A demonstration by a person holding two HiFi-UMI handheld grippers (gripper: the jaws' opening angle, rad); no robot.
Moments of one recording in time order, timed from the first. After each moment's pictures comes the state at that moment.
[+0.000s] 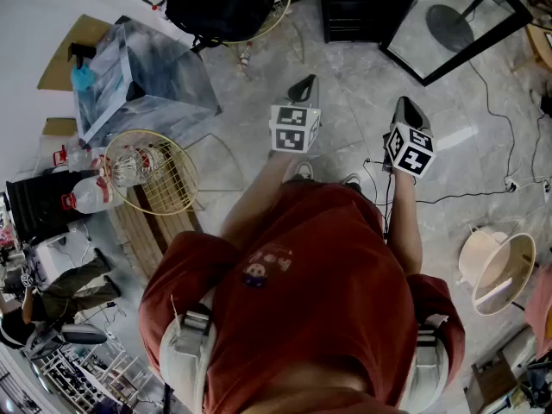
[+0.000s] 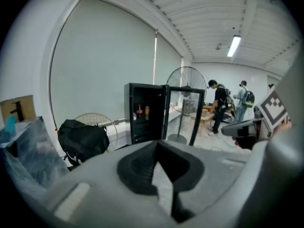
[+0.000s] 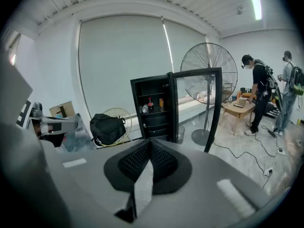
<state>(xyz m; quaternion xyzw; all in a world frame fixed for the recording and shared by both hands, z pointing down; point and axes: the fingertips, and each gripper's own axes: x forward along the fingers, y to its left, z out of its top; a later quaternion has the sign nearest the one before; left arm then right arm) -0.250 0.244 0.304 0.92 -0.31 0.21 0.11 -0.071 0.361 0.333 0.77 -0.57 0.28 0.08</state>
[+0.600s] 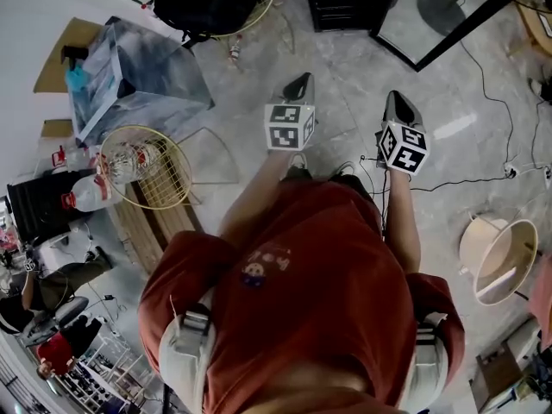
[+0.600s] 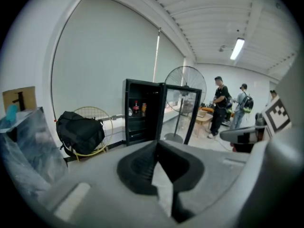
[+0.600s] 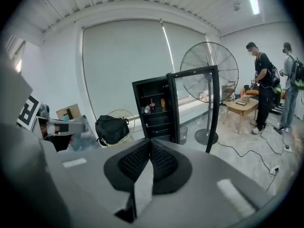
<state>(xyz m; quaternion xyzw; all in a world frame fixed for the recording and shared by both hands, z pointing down) -0.219 0.294 0.314 0.91 -0.32 0.21 0.13 -0.057 0.404 0.341 0.76 -0.59 0.27 0.06</state>
